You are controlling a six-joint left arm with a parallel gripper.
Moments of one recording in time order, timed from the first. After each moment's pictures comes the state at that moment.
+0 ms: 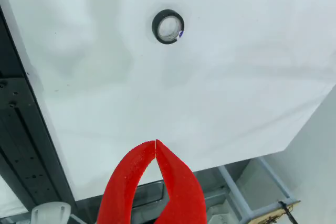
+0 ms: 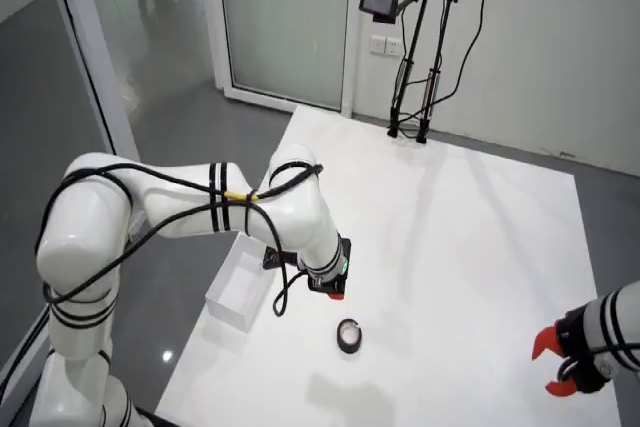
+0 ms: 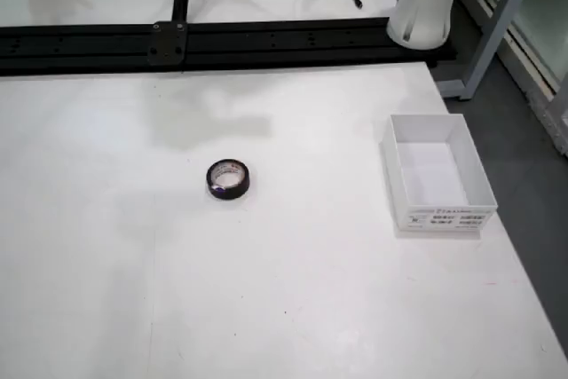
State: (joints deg) arm -64.0 23.9 67.3 12.2 70.7 -69.6
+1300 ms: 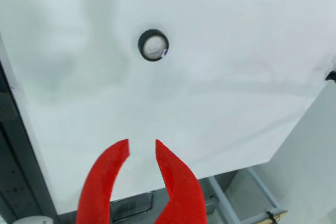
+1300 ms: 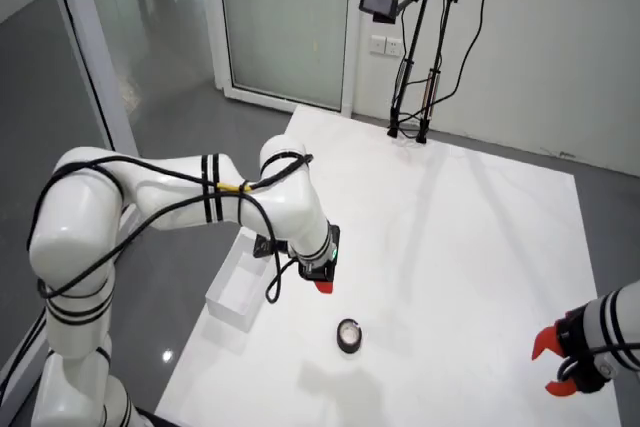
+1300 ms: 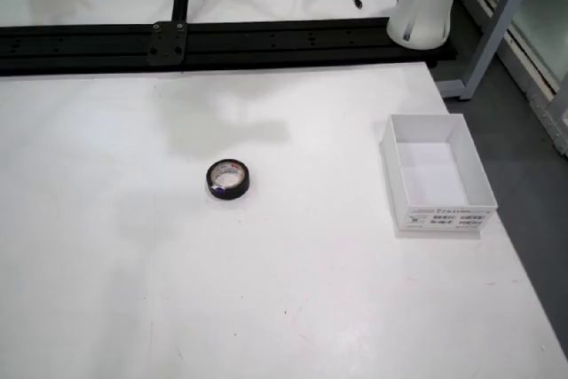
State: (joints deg) arm -61.2 21.8 70.3 13.8 70.5 -69.6
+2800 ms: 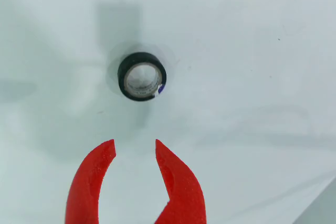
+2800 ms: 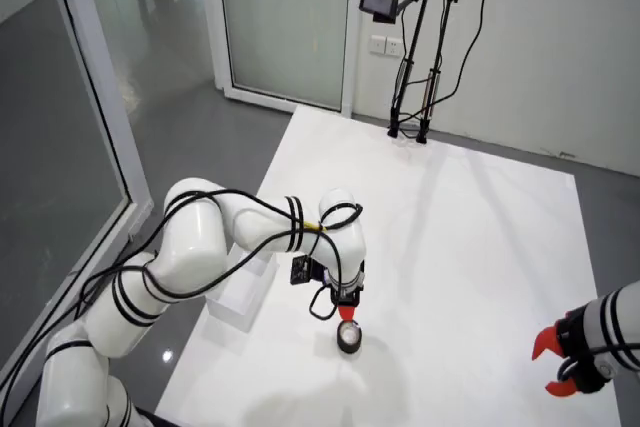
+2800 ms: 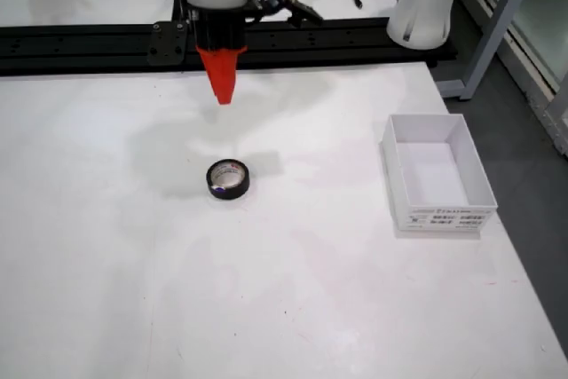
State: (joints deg) arm -55.0 48.1 58.7 13.4 62.2 -70.2
